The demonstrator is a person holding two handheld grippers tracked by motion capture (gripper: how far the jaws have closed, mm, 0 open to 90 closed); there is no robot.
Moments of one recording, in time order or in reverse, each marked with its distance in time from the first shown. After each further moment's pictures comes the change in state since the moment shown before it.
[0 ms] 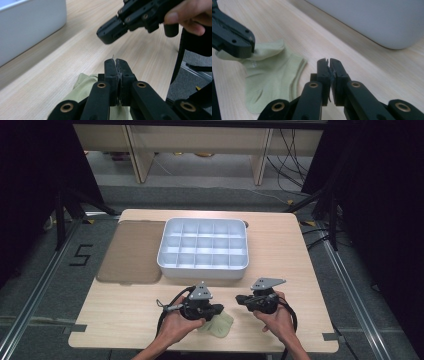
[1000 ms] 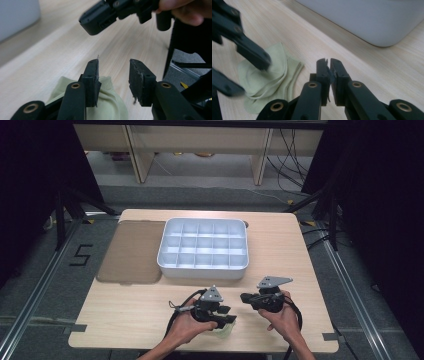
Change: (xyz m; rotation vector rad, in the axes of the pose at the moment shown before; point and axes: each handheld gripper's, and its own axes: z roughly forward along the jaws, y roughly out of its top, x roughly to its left) left arm -0.005 0.001 0.019 0.009 -0.099 -0.018; right arm -0.008 -0.002 -0.011 -0.006 0.007 0.044
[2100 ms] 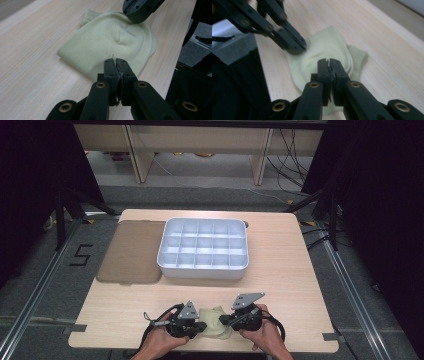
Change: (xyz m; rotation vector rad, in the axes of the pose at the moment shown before) left arm 0.013 -0.063 -0.032 0.157 0.122 0.091; right arm 0.064 -0.005 0.031 0.118 0.143 -0.167
